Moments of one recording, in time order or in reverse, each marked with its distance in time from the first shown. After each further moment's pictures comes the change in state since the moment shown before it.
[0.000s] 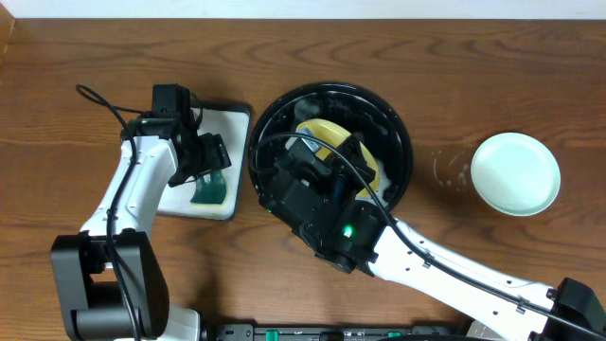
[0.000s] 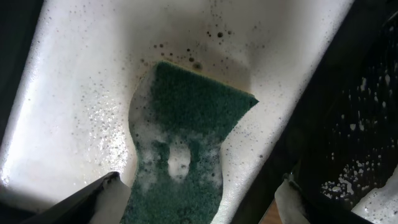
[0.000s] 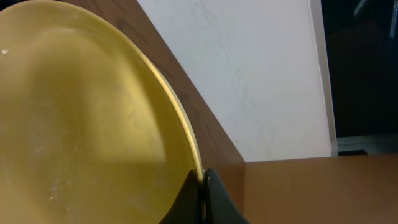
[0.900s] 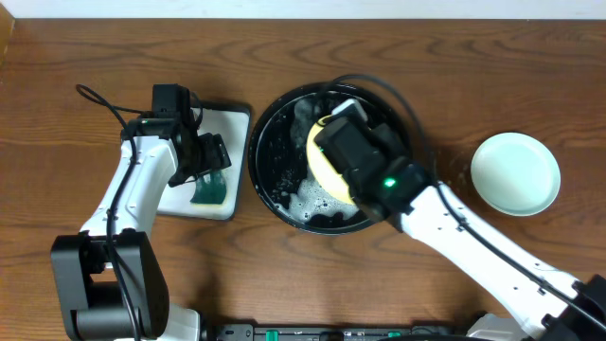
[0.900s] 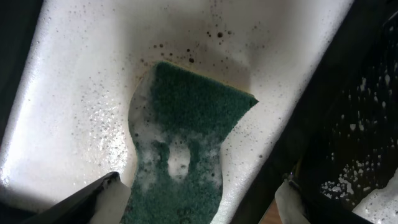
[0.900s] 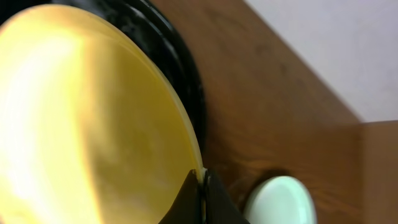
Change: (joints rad) left arm 0.000 0.000 0.000 0.000 0.000 0.000; right arm -0.307 -0.032 0.004 -0.092 -0.527 0.217
